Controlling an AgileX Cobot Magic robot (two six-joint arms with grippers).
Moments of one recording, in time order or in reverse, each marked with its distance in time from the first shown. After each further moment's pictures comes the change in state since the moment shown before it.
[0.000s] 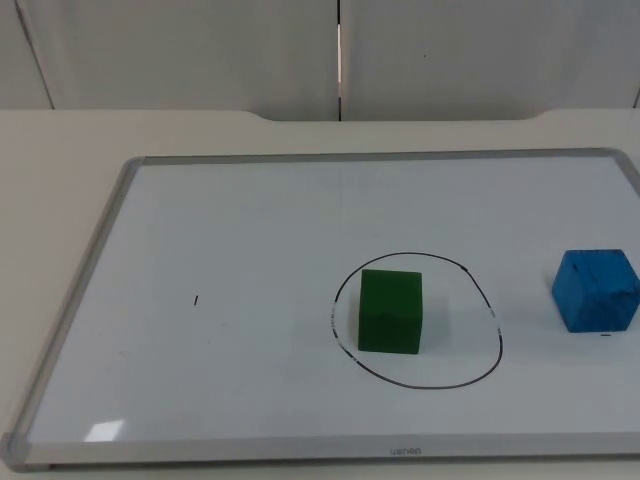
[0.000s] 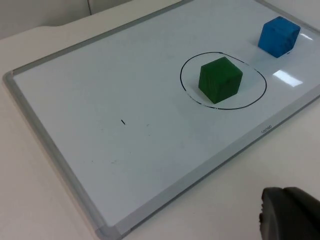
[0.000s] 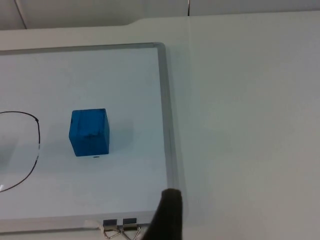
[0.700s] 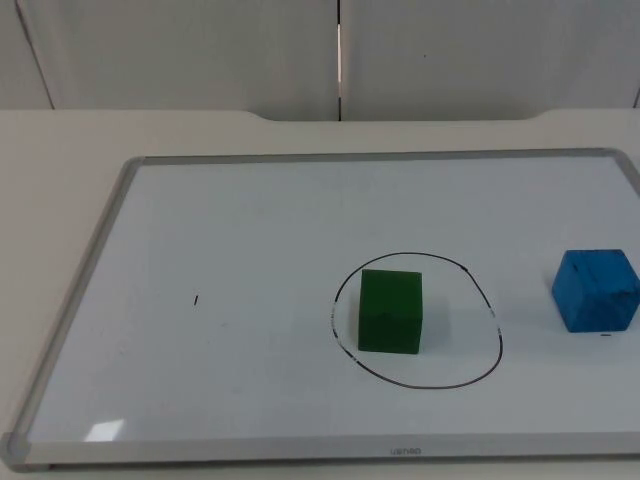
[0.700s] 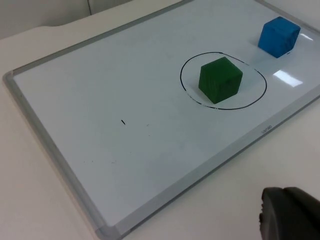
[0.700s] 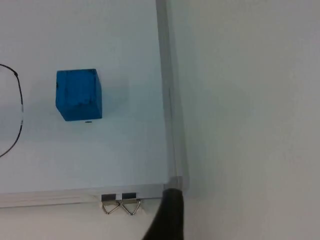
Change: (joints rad) right arm 0.000 0.653 -0.202 -0.004 -0.068 0.043; left arm 0.000 0.000 0.000 0.000 0.000 0.000
